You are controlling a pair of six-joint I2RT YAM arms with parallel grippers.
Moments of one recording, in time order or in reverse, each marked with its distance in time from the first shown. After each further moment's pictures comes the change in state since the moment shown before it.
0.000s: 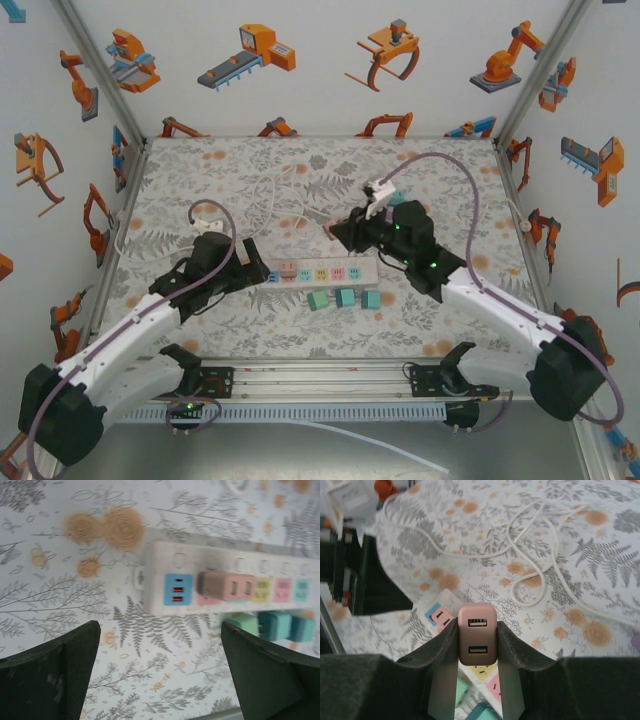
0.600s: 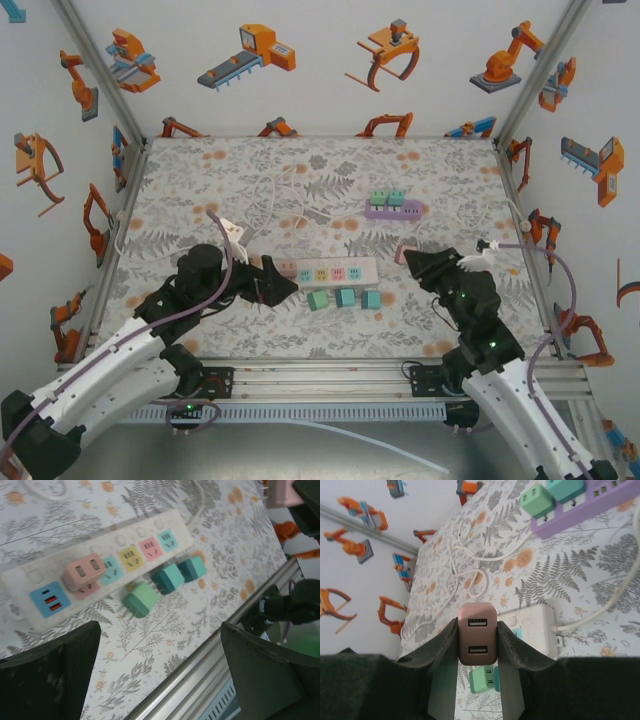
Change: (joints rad) left arm -0.178 -0.182 -0.021 0.181 0.333 0.181; right arm -0.244 -0.831 -0.435 -0.376 0.284 0.631
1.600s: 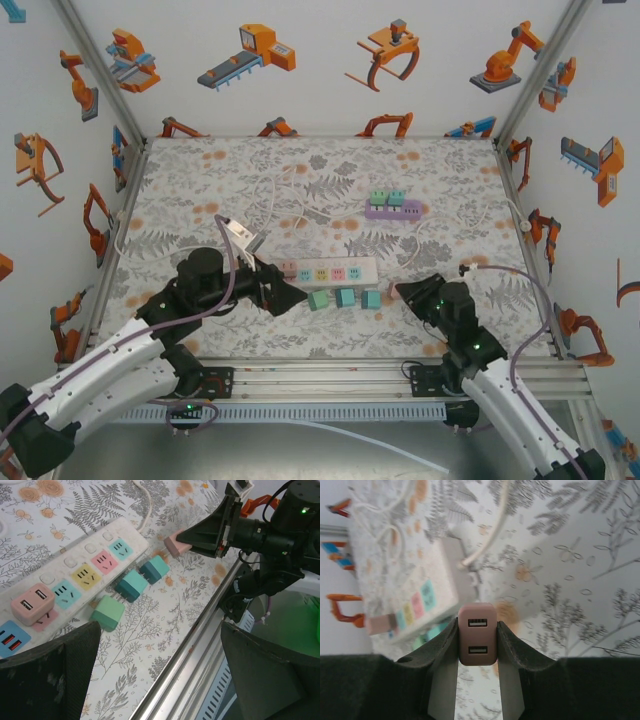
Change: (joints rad) left arm -0.066 0.000 -0.007 0.104 0.071 0.071; right arm -0.007 0.087 -0.222 -0.083 -0.069 0.153
